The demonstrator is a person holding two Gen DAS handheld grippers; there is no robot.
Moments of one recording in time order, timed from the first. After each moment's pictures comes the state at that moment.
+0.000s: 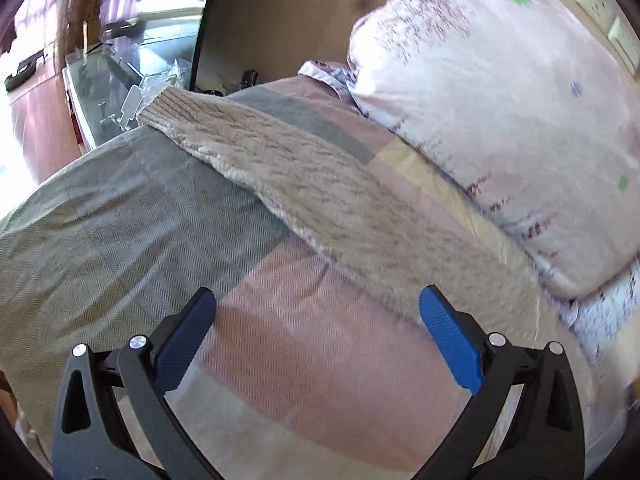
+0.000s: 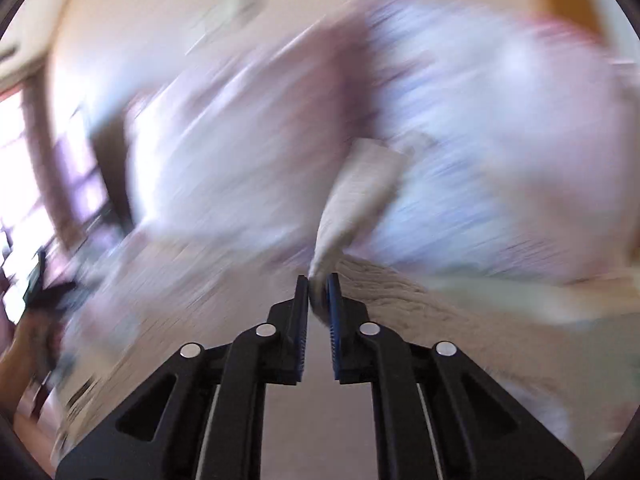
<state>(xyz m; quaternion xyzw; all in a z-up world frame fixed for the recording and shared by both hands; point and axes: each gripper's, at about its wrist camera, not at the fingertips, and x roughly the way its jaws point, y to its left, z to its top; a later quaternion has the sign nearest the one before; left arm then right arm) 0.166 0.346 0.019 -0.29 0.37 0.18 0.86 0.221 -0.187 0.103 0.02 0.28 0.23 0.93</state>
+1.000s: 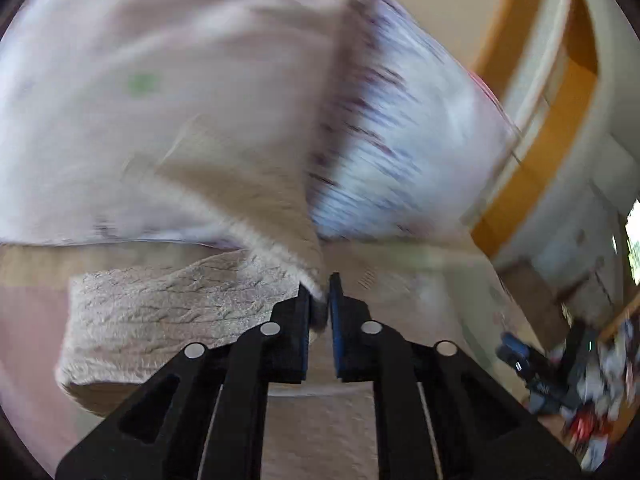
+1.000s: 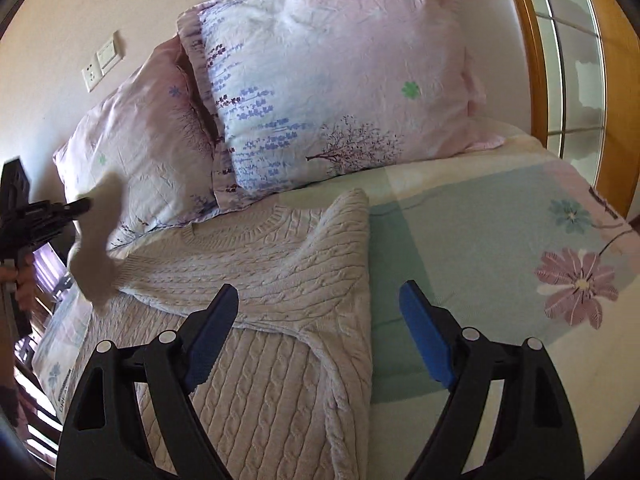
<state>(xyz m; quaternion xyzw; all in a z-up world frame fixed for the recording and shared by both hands) 0.248 0.008 0.134 -0.06 0.36 -0.28 0.89 0.130 -0.390 0.058 0.16 0.30 0.05 0.94</state>
